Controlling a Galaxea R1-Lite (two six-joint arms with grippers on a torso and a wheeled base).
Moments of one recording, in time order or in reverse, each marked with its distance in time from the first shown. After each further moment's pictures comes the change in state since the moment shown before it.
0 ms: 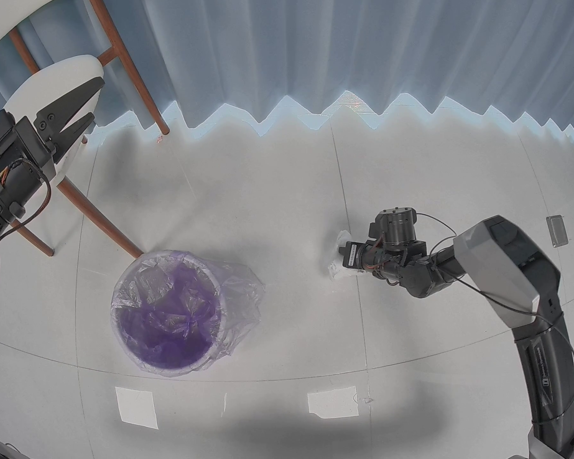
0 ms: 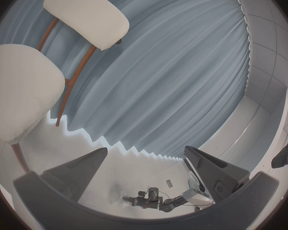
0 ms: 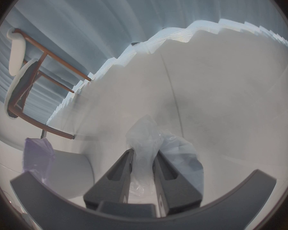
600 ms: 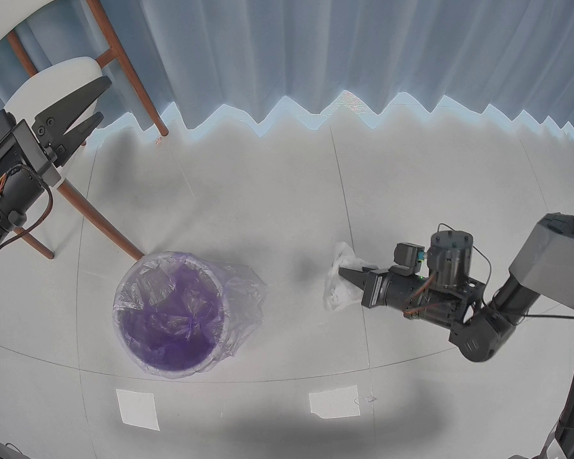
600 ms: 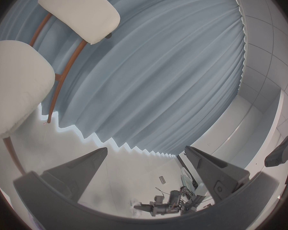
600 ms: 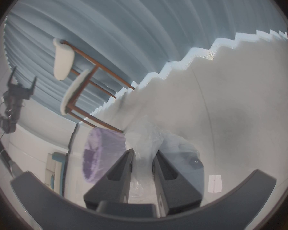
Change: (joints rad) left arm -0.067 -0.037 0.032 -0.004 -0.002 0.007; right arm 0.103 -0.442 0.892 -0.639 0.170 0.019
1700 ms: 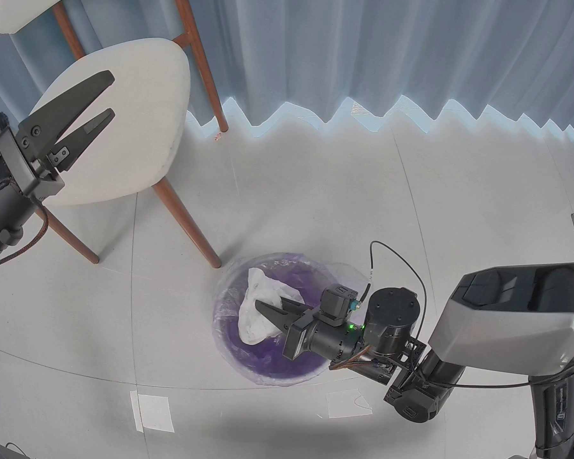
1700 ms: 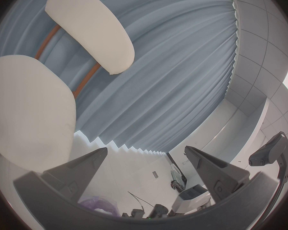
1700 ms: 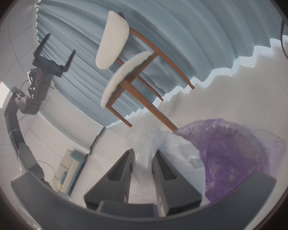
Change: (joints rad) left arm -0.132 -0.077 0.049 -0.001 0.000 0.009; right arm 0.307 0.194 -0.013 -0.449 -0.082 -0.003
